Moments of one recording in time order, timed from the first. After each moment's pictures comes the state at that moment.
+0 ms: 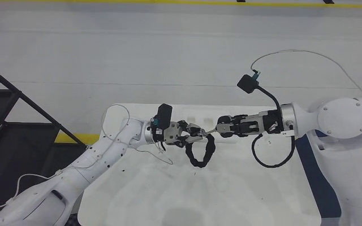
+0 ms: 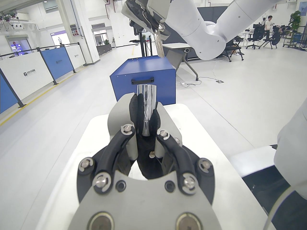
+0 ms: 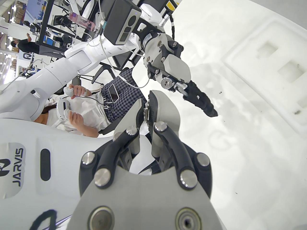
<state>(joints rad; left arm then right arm) 0.74 -0.95 -0.57 -1.33 1.17 -0.96 0.70 -0.85 -1.02 1.26 -1.93 0.08 0.17 1.40</state>
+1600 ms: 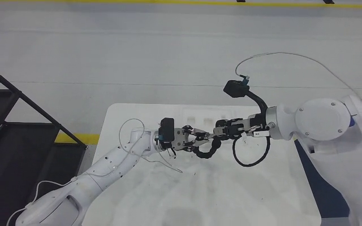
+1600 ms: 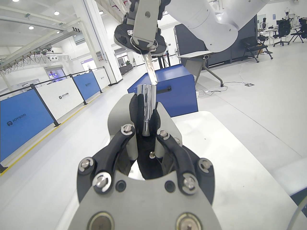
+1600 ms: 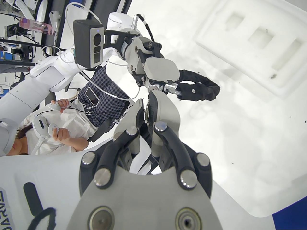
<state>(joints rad) 0.83 -1.06 -0.59 -1.25 1.43 -0.71 0.96 -0.72 -0.95 1.06 -2.00 -0.08 0.44 1.38</state>
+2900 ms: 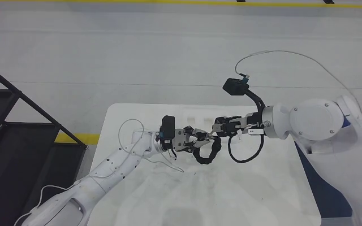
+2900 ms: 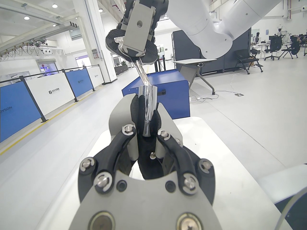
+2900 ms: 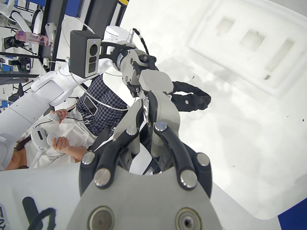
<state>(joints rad) 0.88 -1.10 -0.66 -1.24 1.40 -0.82 0.92 -0.70 -0.93 1.01 -1.99 -0.08 0.47 1.31</state>
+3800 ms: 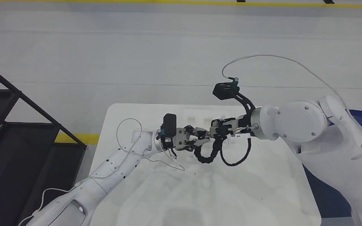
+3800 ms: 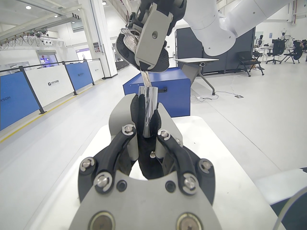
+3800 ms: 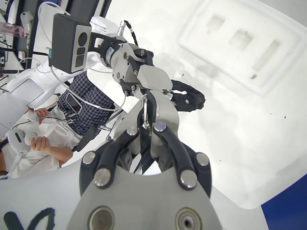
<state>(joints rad) 0.90 -1.12 -0.72 -1.24 1.38 -0.87 0.83 -0.61 -0.94 0.88 -1.99 -0.18 0.49 1.33</state>
